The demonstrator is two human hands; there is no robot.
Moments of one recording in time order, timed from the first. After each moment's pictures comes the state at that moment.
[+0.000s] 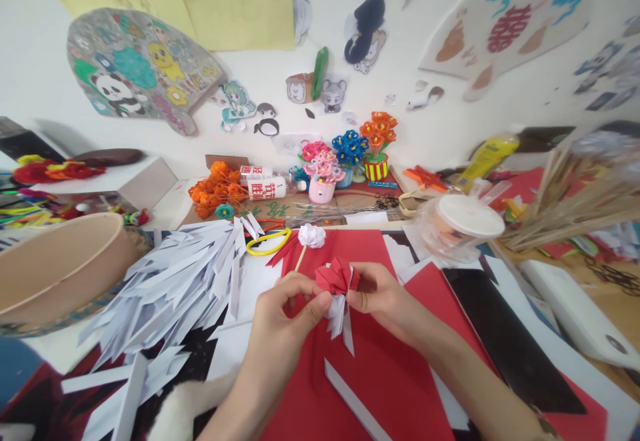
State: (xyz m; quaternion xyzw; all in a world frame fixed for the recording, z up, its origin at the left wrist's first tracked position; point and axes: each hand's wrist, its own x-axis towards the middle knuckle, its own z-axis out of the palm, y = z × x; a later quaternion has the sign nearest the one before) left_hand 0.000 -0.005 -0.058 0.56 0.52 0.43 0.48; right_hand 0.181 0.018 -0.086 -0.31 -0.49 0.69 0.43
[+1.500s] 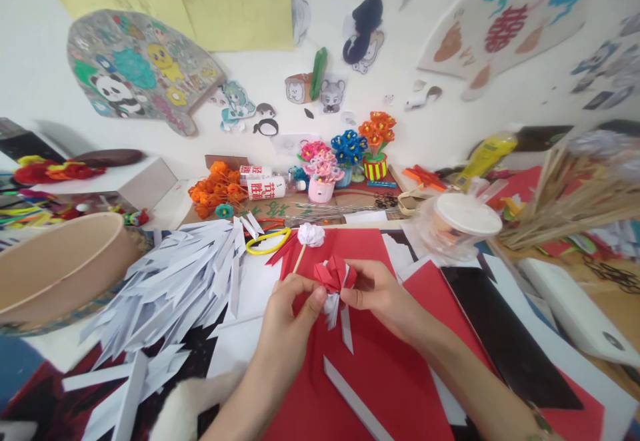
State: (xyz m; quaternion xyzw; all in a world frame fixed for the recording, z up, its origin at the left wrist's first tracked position) left_hand 0.005 -0.005 -0.055 0.58 0.57 0.39 0.44; right_hand 0.178 0.018 -0.082 -0.34 -0.50 0.67 0.44
